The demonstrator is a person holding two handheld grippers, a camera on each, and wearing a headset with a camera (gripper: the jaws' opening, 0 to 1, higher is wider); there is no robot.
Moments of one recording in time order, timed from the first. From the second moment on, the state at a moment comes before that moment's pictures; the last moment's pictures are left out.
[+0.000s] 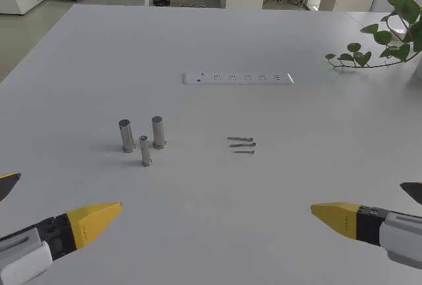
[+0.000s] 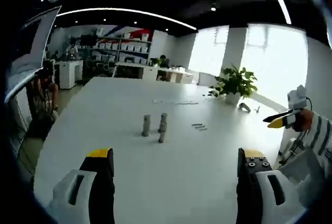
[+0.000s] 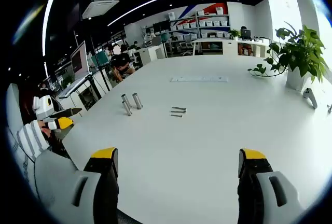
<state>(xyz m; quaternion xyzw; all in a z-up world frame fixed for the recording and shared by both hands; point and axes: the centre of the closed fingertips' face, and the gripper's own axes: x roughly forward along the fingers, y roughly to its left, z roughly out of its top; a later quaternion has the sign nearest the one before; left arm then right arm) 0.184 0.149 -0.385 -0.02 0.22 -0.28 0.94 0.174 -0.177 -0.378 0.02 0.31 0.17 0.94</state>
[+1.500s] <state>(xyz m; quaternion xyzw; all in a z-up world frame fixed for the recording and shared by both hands) 0.181 0.137 -0.393 0.01 0.23 -0.30 0.92 0.157 -0.182 -0.388 0.01 0.32 0.17 0.93</state>
